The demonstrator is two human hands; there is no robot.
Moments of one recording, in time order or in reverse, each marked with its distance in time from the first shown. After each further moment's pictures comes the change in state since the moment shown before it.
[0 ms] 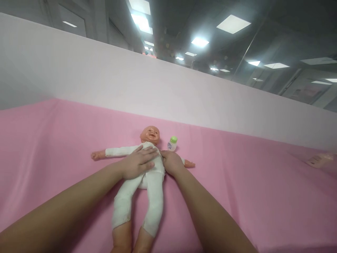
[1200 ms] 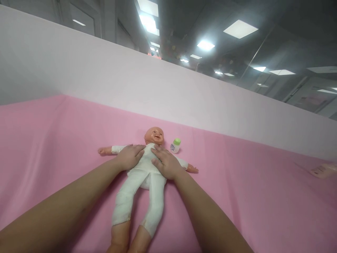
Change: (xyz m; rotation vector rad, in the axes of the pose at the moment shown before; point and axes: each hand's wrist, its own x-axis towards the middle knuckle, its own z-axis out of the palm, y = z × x) left_hand -0.003 -0.048 0.010 0.075 0.224 -0.289; right_hand -0.002 -0.019 0.001 0.049 -0.008 -0.333
